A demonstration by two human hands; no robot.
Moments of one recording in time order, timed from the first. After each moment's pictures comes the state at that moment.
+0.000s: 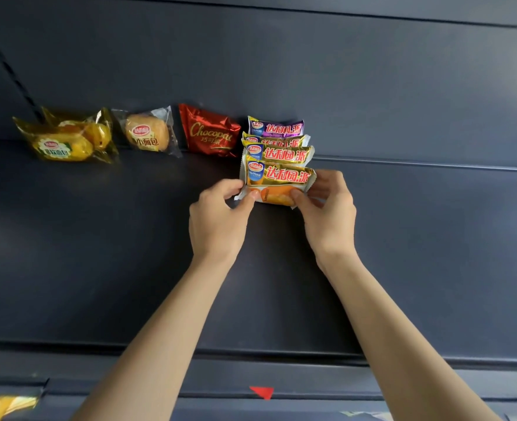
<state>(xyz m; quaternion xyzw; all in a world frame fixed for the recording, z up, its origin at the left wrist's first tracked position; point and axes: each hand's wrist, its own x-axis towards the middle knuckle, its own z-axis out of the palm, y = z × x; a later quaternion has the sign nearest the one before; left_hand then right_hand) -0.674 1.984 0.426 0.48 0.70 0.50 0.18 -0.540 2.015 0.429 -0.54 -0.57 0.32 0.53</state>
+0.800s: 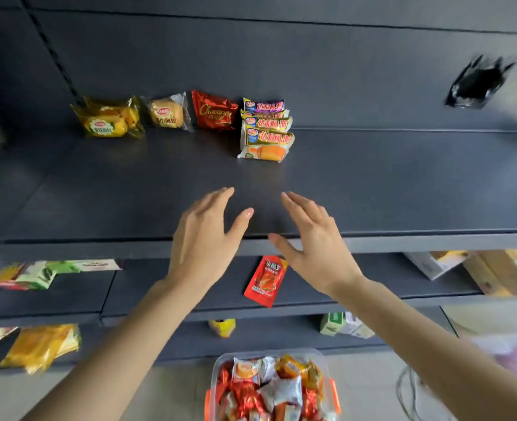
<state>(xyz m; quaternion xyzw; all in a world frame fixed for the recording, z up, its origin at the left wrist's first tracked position) -0.685 1.800 0.472 0.65 0.69 0.30 0.10 -0.510 1.820 0.460 -0.53 -0.81 0.14 0.21</state>
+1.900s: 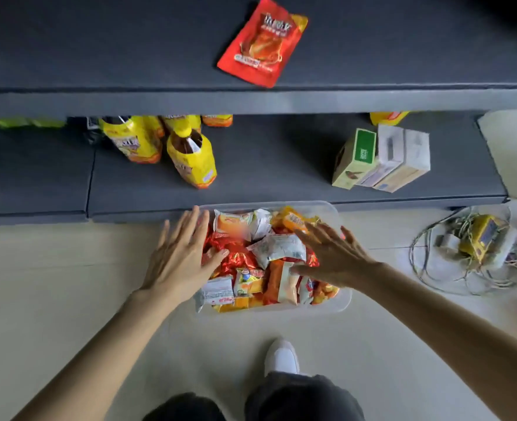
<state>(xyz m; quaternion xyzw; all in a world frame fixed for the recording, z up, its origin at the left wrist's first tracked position) -0.687 1.630 -0.011 0.73 0.66 -0.05 0.18 -0.412 1.680 0.007 -0.49 -0.79 0.23 -0.29</state>
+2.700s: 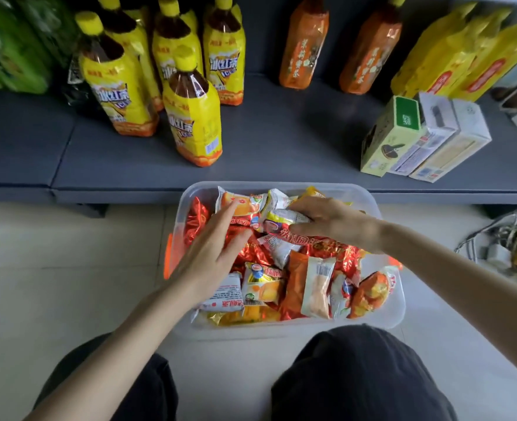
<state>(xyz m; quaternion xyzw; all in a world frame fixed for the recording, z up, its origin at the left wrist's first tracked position) -0.657 1.608 -0.126 0.63 0.64 0.26 0.36 -0.444 1.691 -0.081 -0.50 -0.68 0.54 0.02</state>
